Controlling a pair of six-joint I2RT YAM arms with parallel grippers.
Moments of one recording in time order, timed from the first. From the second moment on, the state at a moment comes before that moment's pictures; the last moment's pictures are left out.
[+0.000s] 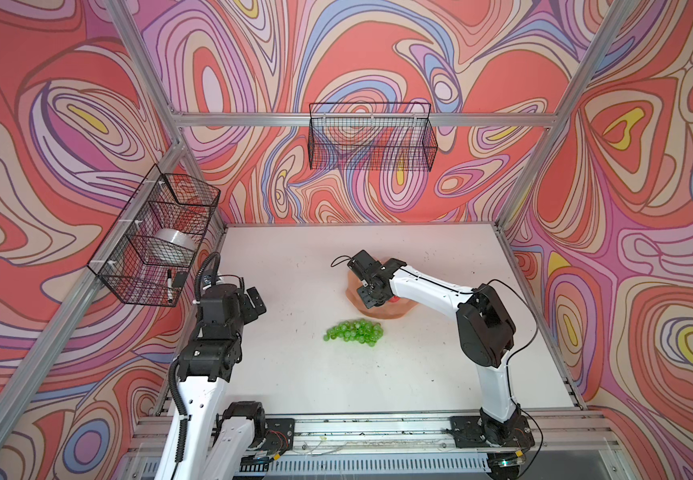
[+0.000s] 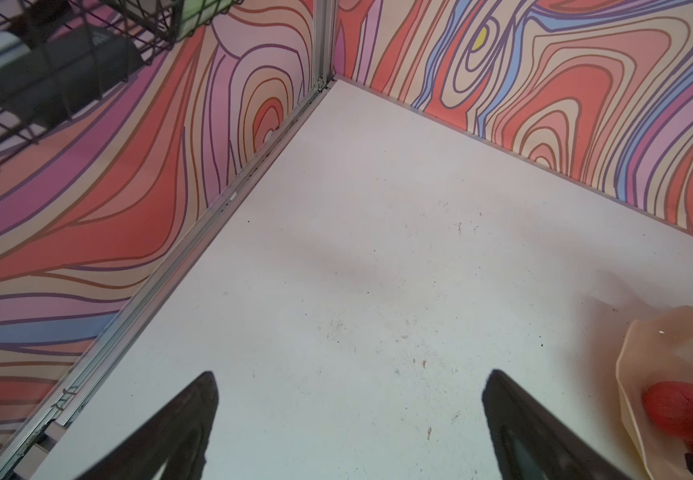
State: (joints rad) left arm 0.00 0.73 0.83 -0.69 -0.28 -0.39; right arm 0.73 2.06 1.65 -0.82 0.29 0.14
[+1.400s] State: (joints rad) left arm -0.52 0.95 0.80 -0.50 0.18 -0.02; right arm 0.33 1.51 1.21 -0.44 -0.17 0.46
